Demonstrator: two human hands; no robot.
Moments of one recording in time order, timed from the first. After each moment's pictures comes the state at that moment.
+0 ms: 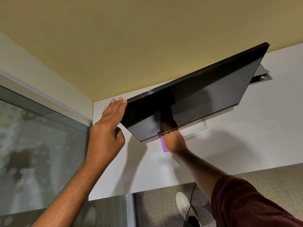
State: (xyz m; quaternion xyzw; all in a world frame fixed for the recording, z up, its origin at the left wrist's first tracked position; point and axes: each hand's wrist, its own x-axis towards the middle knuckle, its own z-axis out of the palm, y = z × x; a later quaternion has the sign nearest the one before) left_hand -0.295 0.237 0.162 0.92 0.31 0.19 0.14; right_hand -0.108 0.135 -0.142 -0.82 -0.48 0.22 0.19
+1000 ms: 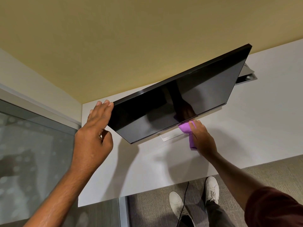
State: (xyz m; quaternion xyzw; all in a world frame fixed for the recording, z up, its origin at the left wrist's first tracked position) left_hand -0.296 0.235 0.159 0.92 0.32 0.20 0.15; right_hand 0.000 0.003 -0.157 -0.86 -0.43 0.08 0.27
